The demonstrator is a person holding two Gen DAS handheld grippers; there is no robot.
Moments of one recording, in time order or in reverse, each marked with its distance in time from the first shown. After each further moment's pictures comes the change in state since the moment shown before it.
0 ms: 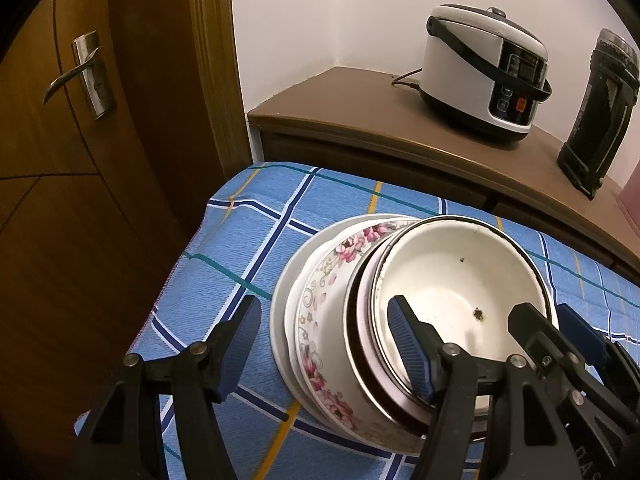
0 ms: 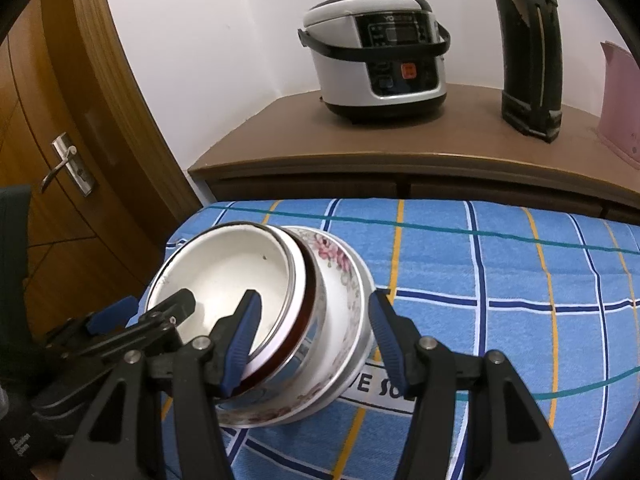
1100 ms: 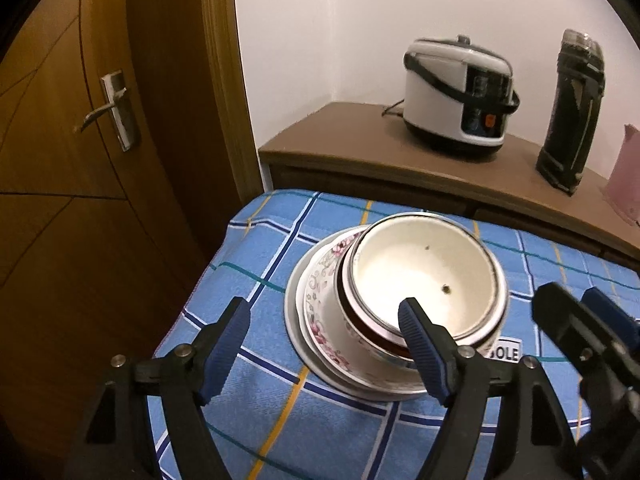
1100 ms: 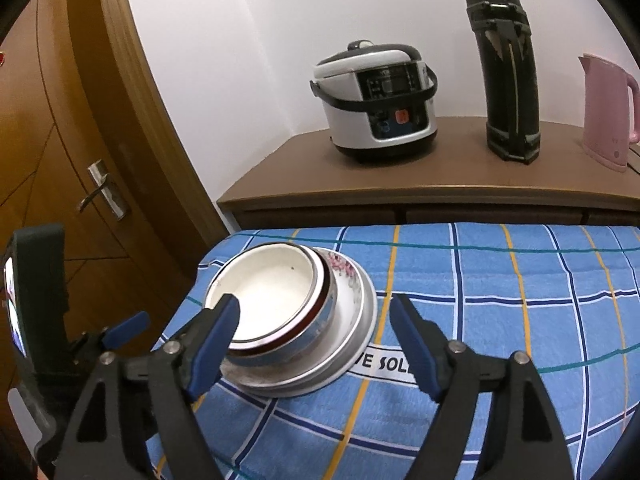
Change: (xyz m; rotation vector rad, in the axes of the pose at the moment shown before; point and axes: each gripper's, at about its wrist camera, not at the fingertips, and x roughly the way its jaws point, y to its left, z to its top) left arm -0.063 -0.005 -0.027 0.046 -0.140 0.027; right arm -0.072 0.003 -0.012 0.009 -0.127 0.048
